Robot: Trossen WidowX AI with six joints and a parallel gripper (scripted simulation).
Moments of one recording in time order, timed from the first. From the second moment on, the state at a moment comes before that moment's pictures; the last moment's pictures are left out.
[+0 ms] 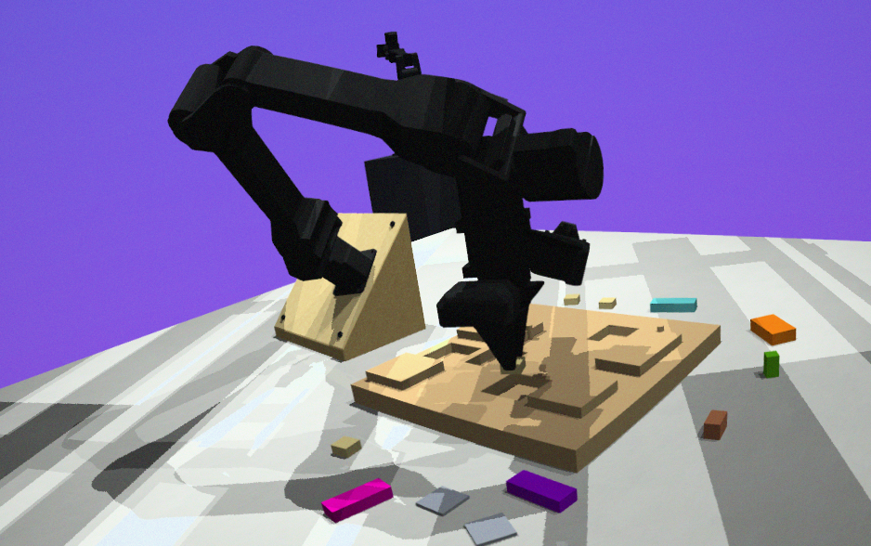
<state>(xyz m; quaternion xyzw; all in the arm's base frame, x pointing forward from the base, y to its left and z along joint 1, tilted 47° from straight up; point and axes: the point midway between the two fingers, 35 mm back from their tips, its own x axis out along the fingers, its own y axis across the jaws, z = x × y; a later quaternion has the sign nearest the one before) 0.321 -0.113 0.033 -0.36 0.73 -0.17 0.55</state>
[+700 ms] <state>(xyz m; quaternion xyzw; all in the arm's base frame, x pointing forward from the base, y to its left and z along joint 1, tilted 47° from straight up) 0.327 -0.086 0.059 -0.36 0.73 -0.17 0.55</state>
